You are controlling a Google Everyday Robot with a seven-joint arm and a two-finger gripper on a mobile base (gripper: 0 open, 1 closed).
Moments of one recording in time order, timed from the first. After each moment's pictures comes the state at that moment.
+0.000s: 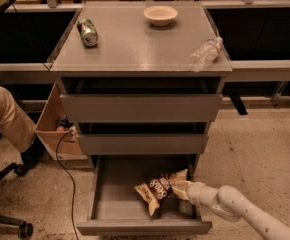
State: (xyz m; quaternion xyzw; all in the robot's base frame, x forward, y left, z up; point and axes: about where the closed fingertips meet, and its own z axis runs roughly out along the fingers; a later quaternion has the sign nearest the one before) arm 0.583 -0.156 0.277 -0.32 0.80 0.26 0.43
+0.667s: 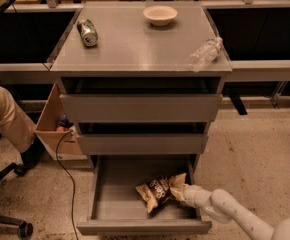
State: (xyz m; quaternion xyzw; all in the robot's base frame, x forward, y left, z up) arm 0.606 -0.155 0.204 -0.28 0.83 0.25 0.41
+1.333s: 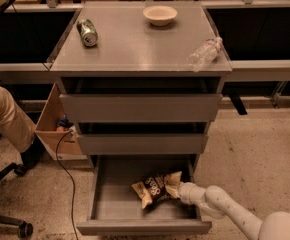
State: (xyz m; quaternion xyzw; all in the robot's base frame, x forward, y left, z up) arm 0.622 -0.134 0.193 -0.27 0.83 0.27 0.41
